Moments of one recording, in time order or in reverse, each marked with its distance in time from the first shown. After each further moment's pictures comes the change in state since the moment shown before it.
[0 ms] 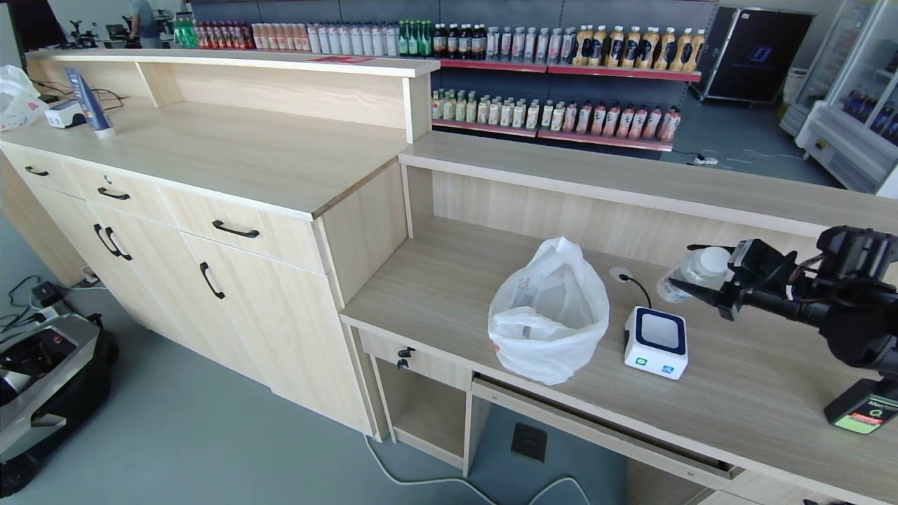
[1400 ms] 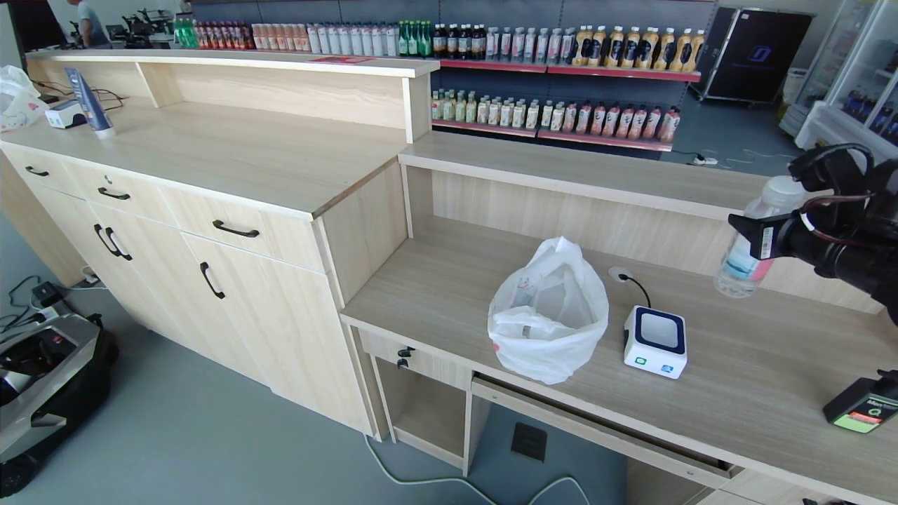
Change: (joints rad) left arm 0.000 0.000 0.000 0.000 0.000 0.000; right arm 0.126 -0.303 0.018 0.196 -0.778 0.663
